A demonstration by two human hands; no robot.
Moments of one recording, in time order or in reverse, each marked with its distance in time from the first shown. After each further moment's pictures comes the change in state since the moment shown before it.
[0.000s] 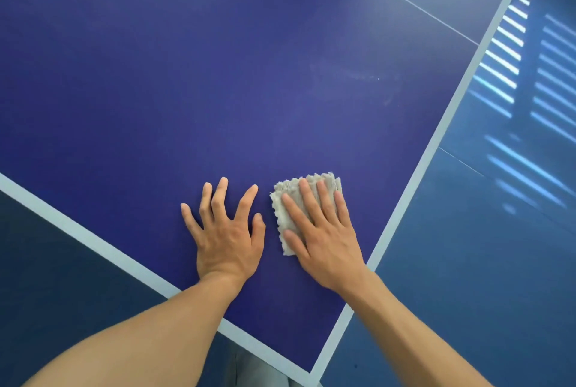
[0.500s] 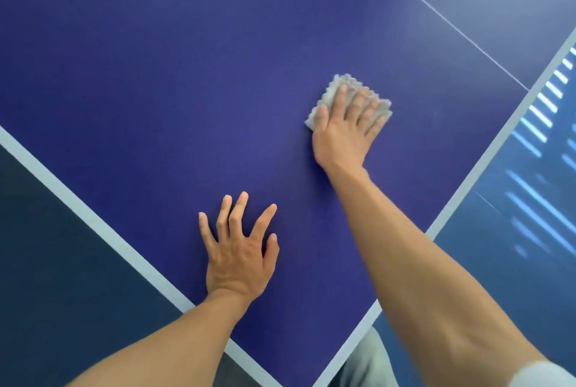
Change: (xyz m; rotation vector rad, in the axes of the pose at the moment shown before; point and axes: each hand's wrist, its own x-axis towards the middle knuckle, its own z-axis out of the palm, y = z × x) left_hand 0.000 -0.001 -0.002 0.026 -0.067 0.007; right_hand 0.224 0.011 -0.062 0.125 0.058 0.514
